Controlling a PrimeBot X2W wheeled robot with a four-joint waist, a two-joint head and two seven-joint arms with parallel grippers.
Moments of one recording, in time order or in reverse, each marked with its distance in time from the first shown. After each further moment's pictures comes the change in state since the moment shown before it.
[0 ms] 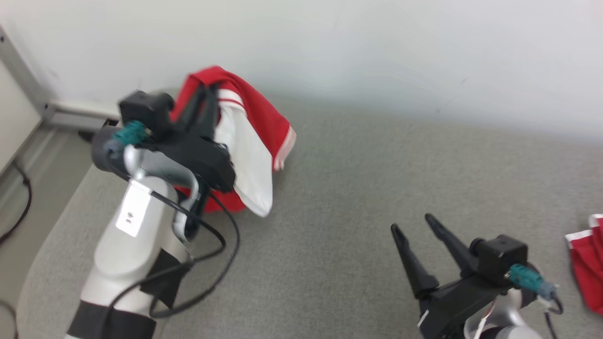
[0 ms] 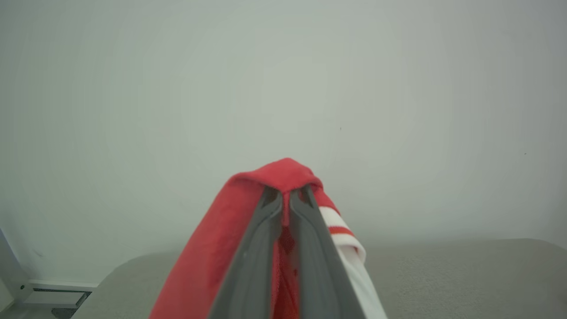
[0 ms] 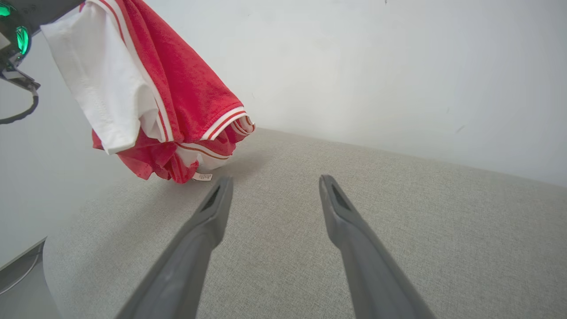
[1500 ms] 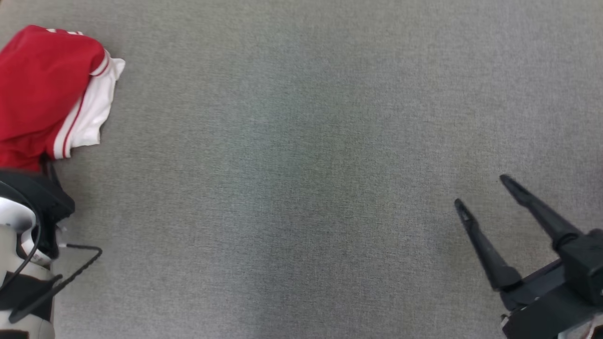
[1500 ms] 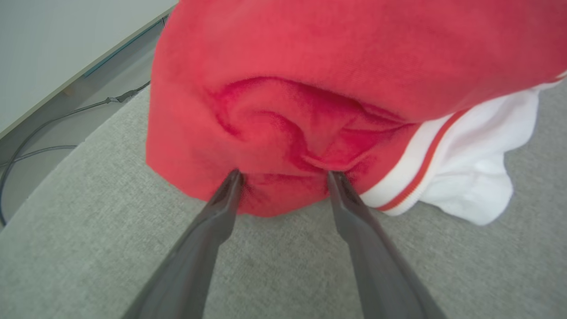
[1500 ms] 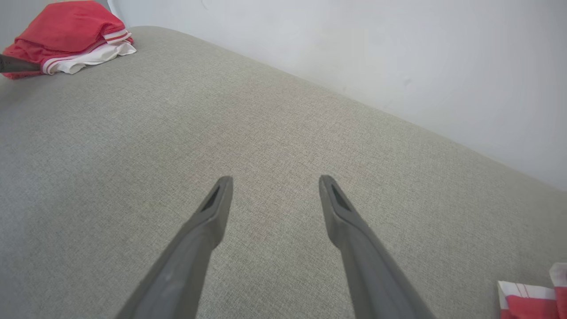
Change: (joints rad) left arm 0.070 0.227 0.342 0.233 -0.172 0.179 0.254; right arm 0.082 -0.258 -0.115 -0.492 -0.140 0.020 0.253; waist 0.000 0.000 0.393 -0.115
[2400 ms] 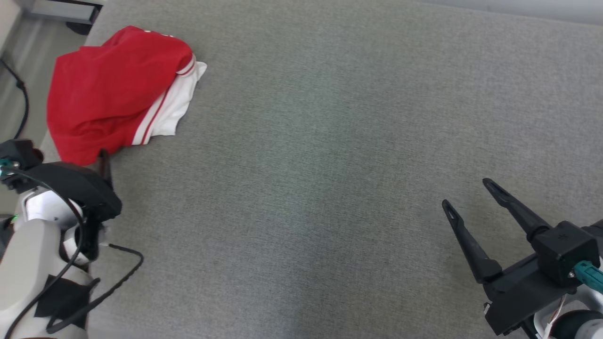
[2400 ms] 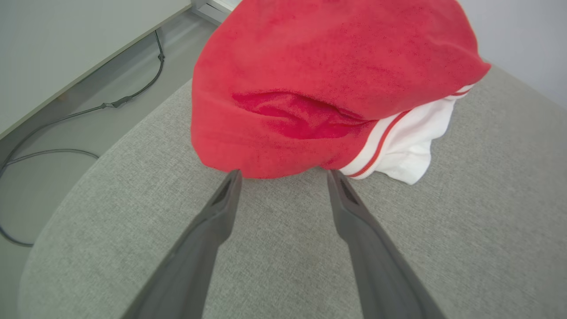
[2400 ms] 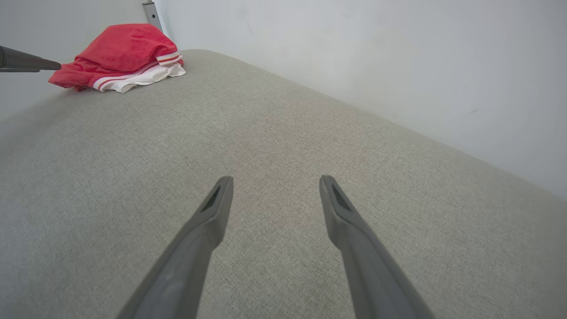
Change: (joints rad) left arm 0.068 -0.080 -0.091 -0.197 -0.012 -0.018 0.118; right arm -0.058 0.036 0.048 0.238 0.007 0.032 -0.157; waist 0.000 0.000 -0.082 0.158
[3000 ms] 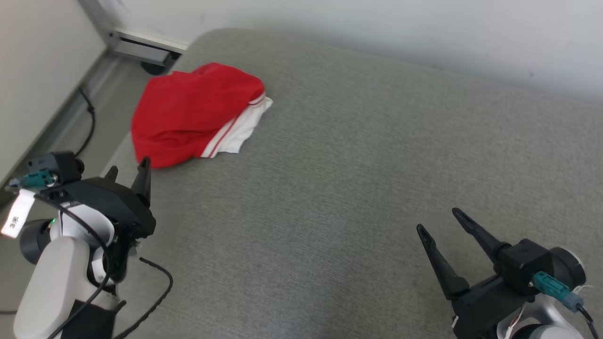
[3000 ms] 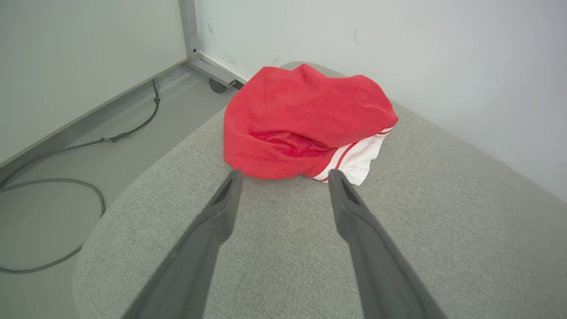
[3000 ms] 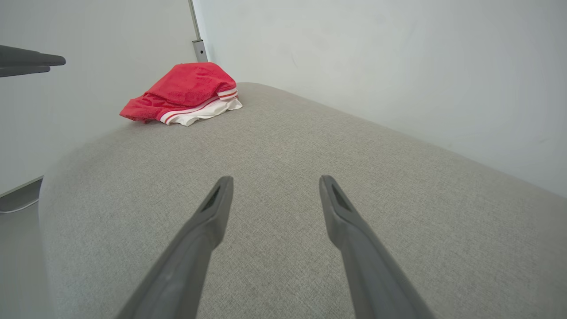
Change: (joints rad) left arm 0.131 -0.017 -0.051 -0.207 -0.012 -0.036 0.033; right arm -0.001 0.104 0.052 0.247 0.036 0.008 -0.156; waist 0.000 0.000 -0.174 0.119
